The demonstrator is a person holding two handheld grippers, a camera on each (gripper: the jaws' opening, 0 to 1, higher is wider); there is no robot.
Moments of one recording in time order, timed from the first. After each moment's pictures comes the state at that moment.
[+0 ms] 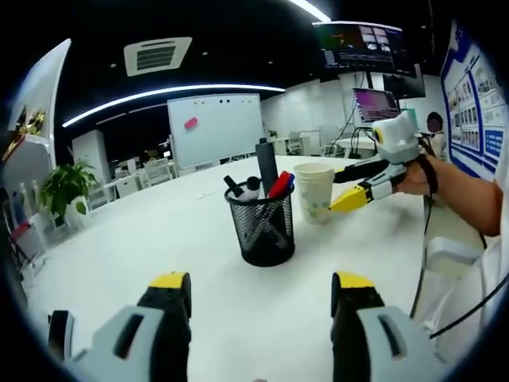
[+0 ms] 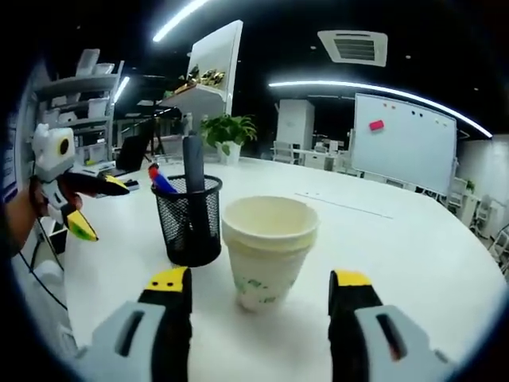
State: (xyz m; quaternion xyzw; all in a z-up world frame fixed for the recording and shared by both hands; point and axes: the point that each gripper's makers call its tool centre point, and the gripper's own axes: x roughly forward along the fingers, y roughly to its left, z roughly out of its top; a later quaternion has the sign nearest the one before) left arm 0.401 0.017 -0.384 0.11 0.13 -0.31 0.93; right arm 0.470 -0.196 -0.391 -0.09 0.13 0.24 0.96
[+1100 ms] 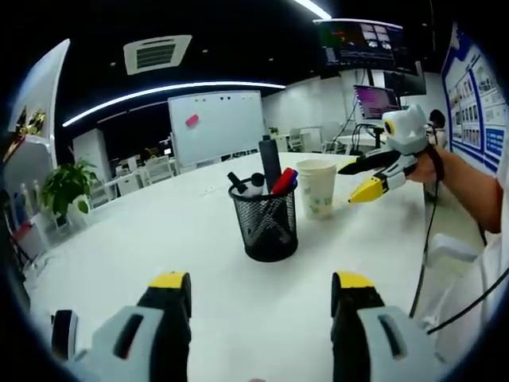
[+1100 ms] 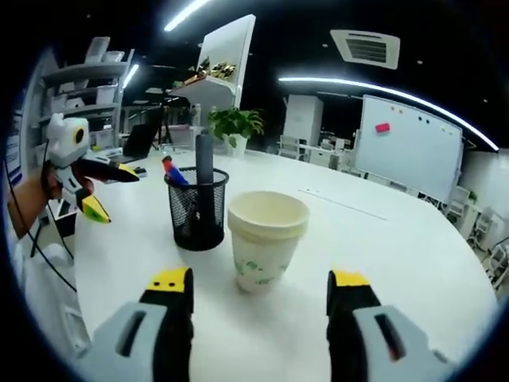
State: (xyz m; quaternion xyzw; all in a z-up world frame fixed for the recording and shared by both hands) left arm 0.400 0.023 -0.386 0.12 0.14 -0.31 0.93; right arm 0.449 -0.207 -0.386 -0.12 0.15 0.26 0.95
